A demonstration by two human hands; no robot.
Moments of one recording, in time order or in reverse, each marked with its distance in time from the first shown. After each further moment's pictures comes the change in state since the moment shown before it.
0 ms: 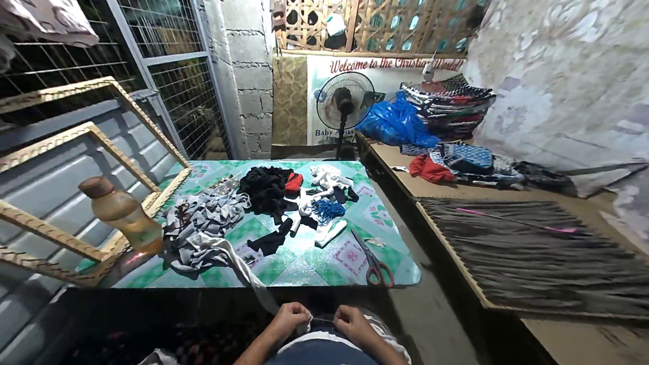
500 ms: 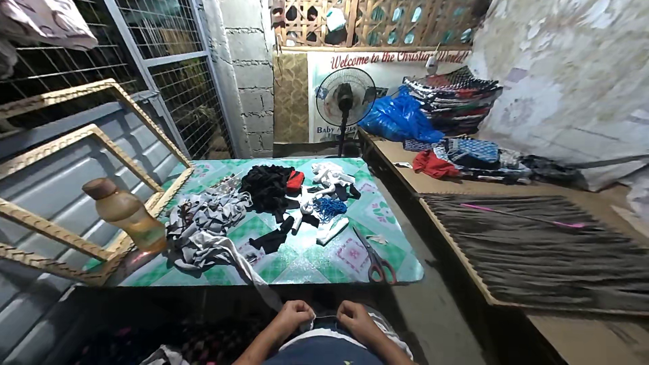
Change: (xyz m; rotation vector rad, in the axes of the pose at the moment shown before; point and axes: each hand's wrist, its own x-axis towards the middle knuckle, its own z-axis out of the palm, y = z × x) left_hand 0.001 0.001 -0.002 0.032 -0.071 0.008; right_hand 0.000 0.003 -0.001 0.085 0.033 -0.016
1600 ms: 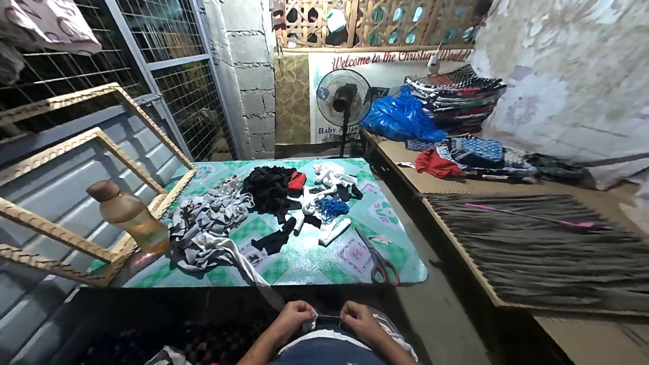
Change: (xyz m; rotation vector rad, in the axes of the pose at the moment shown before) left_hand 0.001 -0.004 0.000 -0.104 0.011 -0.029; right_hand 0.001 0.009 0.000 0.031 0.041 -0.034
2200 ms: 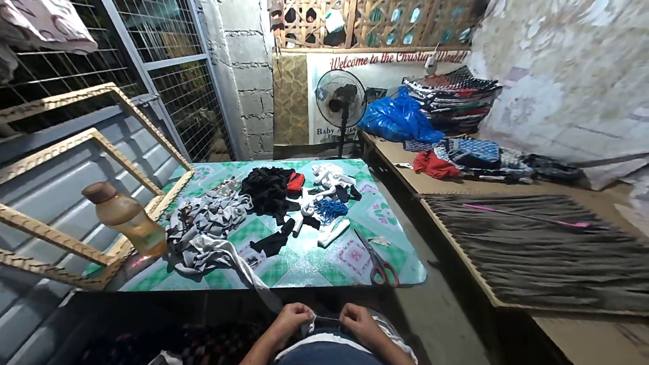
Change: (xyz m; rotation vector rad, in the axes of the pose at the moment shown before) left_hand -0.002 0.003 -0.001 -0.002 0.040 -0.034; right_hand -0.001 -0.005 -0.001 0.025 -0.017 0.014
